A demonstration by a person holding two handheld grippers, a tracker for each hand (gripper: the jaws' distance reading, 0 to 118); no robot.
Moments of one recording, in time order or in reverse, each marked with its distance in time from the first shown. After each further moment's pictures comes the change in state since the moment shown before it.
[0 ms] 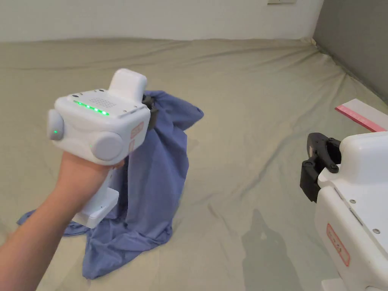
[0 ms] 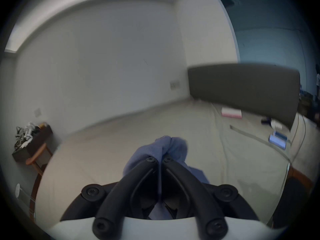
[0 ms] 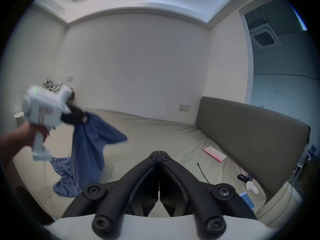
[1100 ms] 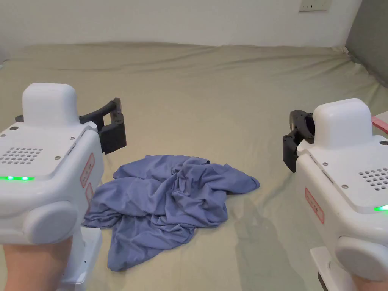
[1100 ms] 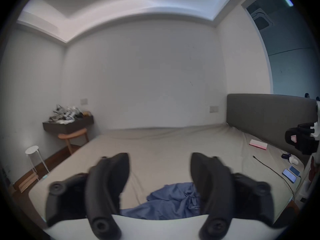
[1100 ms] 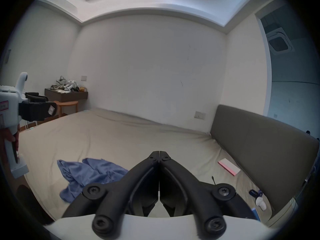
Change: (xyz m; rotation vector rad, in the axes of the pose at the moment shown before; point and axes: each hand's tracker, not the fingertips) left arm -0.019 -0.019 0.203 0.286 0.426 0.240; right arm -0.034 0.037 -0.033 0.077 0.139 0.065
